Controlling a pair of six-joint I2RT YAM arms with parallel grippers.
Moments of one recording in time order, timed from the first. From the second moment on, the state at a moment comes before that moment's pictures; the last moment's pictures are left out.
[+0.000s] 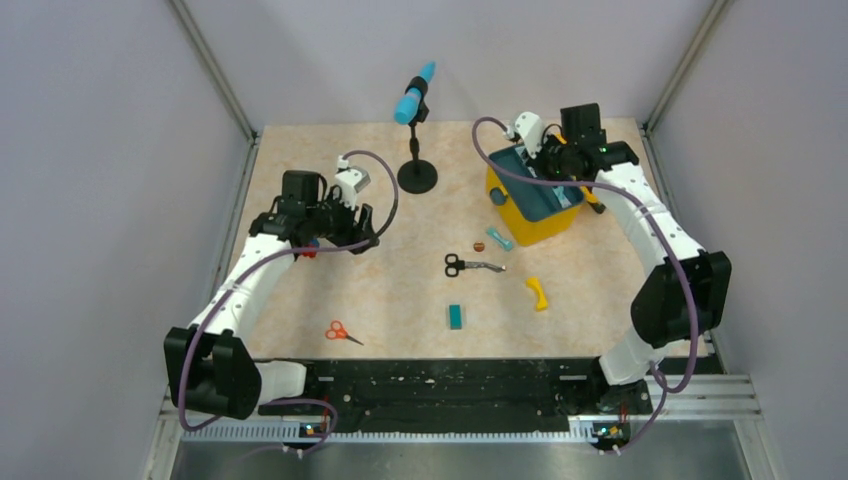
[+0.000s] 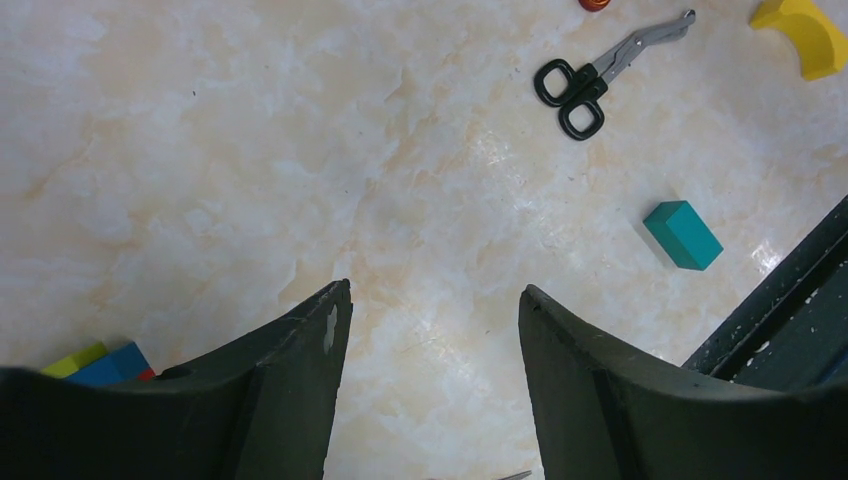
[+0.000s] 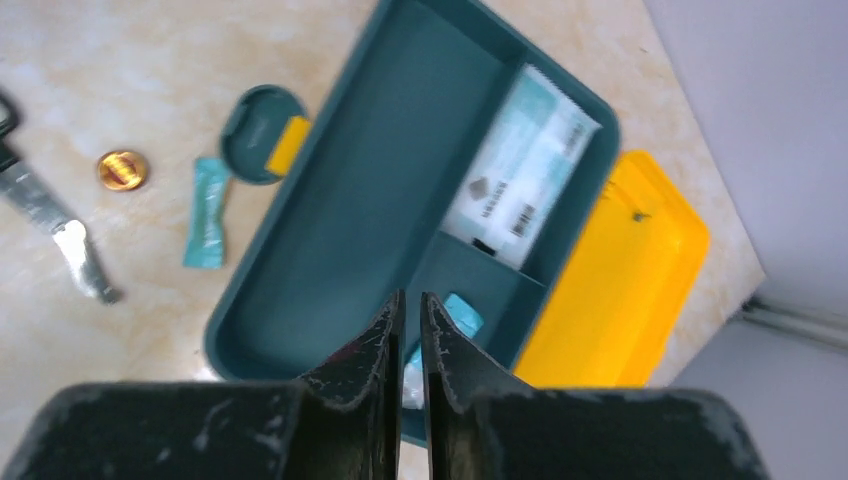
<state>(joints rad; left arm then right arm) -0.16 1.27 1.03 -0.55 0.53 0.21 0.25 1.62 1.53 -0.65 -0.16 -0.72</state>
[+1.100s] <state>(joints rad) -0.15 1.24 0.91 -0.57 0.49 0.11 0.50 1.97 1.44 -0.65 -0.09 -0.58</state>
